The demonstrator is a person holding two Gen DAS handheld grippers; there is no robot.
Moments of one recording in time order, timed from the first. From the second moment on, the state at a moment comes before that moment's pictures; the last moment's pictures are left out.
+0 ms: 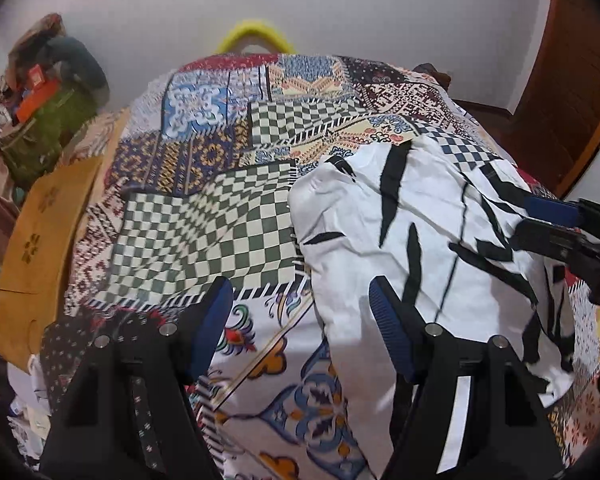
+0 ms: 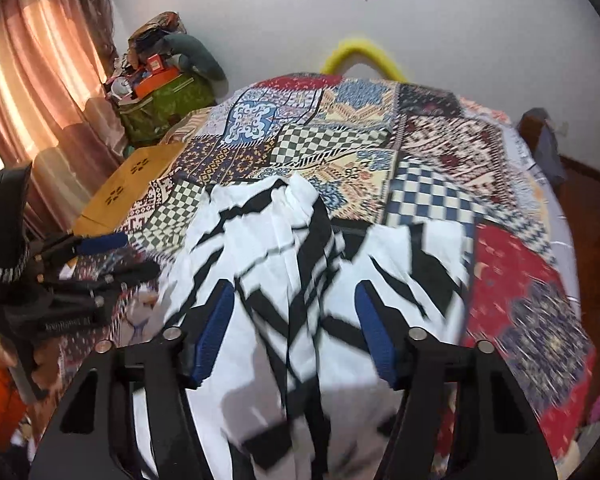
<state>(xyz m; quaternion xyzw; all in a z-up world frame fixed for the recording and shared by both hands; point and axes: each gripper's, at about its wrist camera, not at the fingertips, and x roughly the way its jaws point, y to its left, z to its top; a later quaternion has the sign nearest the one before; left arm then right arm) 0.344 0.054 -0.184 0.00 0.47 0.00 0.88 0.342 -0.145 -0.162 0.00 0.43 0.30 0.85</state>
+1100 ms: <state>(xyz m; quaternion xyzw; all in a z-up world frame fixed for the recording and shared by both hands) 0.328 0.028 -0.189 0.00 0.47 -0.05 0.88 0.311 -0.145 -0.168 -0.06 0.43 0.31 0.85</state>
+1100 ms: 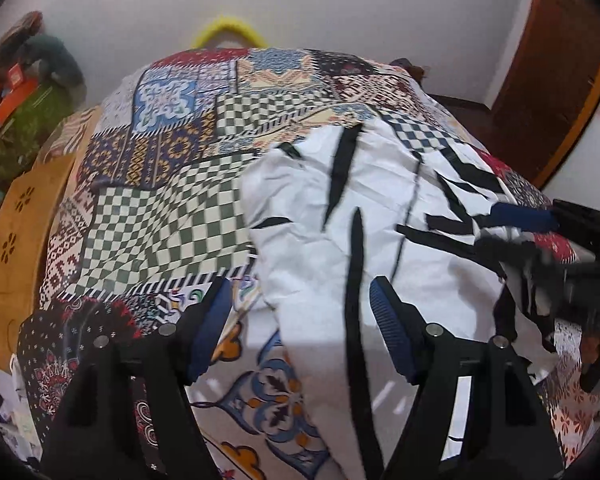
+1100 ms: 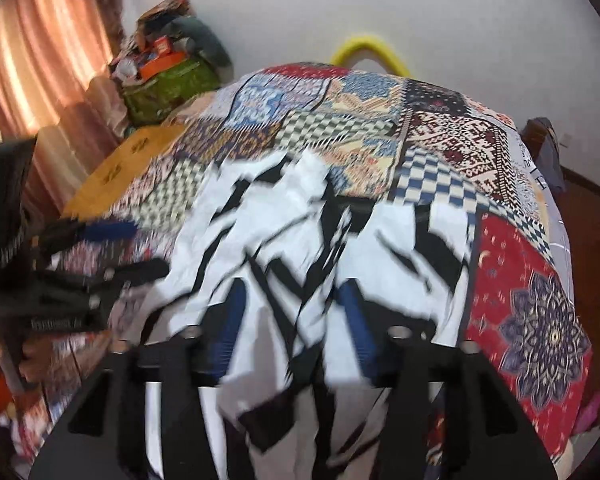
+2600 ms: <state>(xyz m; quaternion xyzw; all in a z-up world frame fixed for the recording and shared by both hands) 0.359 0.039 -0.240 -0.15 0.55 -0.10 0.82 0.329 -0.219 -0.225 0.12 0.49 0.32 0.80</state>
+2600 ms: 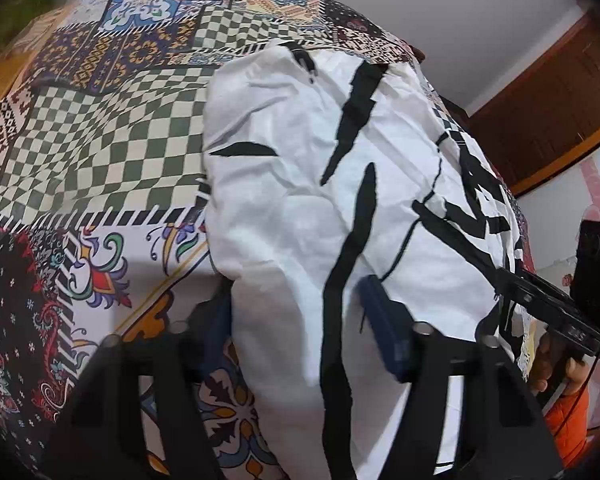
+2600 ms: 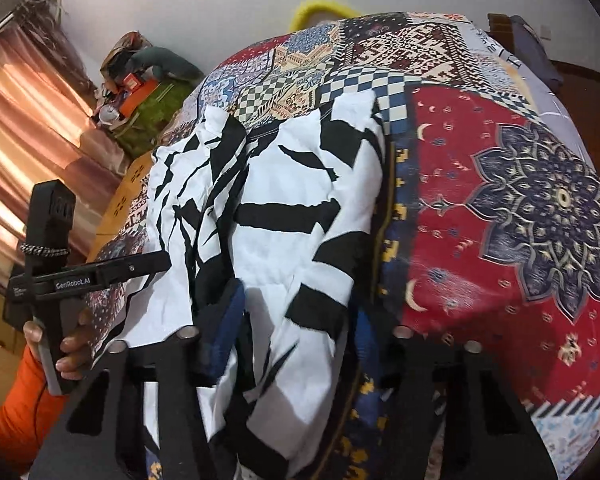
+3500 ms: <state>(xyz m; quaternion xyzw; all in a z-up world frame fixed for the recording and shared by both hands) 0.271 0.061 -0.097 -0.06 0.39 -0.06 0.92 0.277 -0.170 -0.109 0.11 0.38 0.39 0.83</state>
